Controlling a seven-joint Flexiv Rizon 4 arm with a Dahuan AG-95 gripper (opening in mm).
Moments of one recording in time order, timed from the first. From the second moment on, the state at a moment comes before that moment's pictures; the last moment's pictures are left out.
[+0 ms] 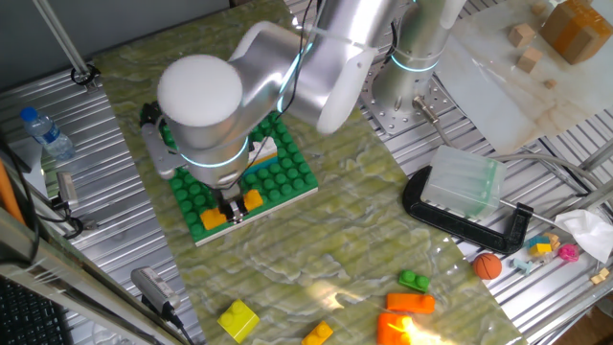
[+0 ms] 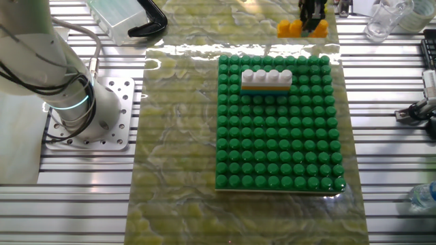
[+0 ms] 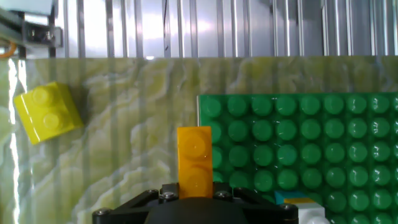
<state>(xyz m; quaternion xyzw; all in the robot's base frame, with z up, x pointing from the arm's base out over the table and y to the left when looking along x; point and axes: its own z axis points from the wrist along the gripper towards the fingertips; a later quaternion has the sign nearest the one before) 0.579 0.173 0.155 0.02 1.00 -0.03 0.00</state>
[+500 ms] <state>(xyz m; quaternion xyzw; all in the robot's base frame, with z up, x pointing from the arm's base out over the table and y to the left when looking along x) 0.574 0.167 0.156 0.10 0.99 -0.02 0.01</state>
